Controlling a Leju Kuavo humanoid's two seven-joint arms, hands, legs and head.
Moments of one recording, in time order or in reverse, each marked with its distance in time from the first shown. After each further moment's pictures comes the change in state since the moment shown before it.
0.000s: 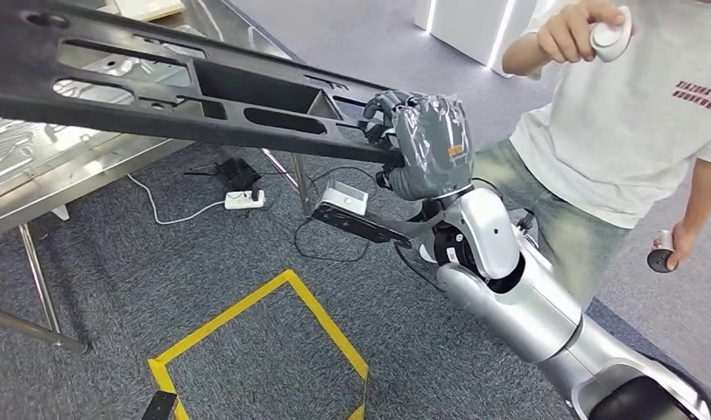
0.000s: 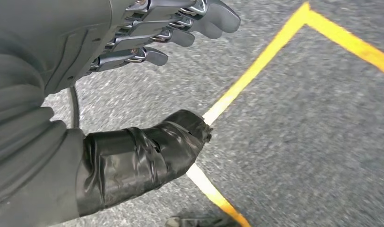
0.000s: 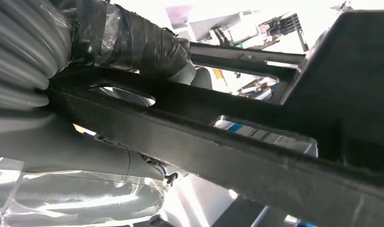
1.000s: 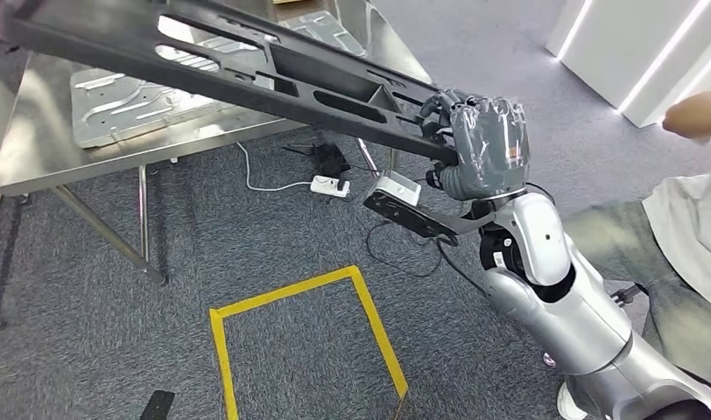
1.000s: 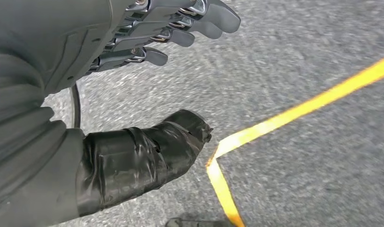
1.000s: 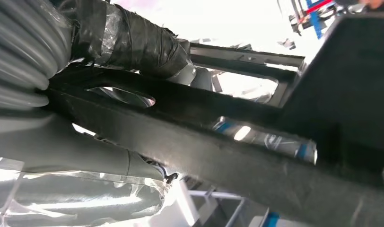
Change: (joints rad) left arm 0.001 0.004 0.001 0.000 0.029 0.013 0.025; right arm 0.051 -0.122 -0.078 -0.108 0.004 0.067 0.053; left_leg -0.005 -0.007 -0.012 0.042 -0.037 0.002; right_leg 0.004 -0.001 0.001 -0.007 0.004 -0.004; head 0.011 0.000
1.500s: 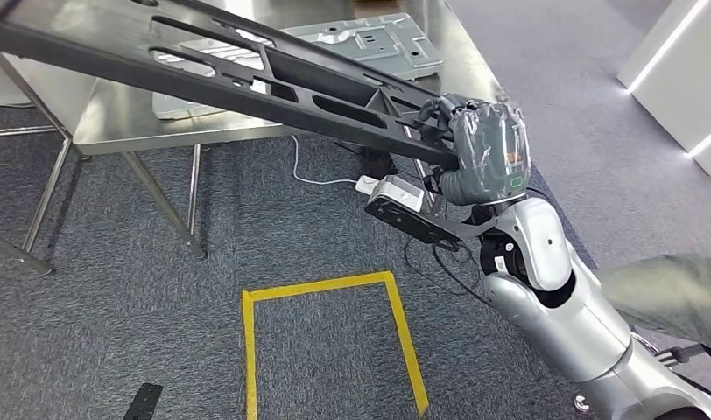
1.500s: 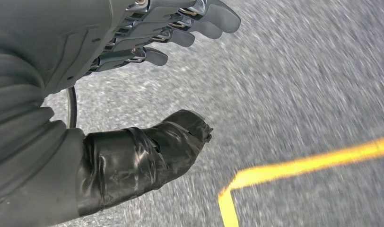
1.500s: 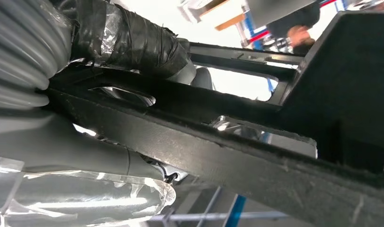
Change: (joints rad) left arm -0.010 0.048 0.002 0.000 -0.001 0.026 0.035; right arm 0.017 -0.001 -0.008 -0.014 -0.033 -0.005 -0.013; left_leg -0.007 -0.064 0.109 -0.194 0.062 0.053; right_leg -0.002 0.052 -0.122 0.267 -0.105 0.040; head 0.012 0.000
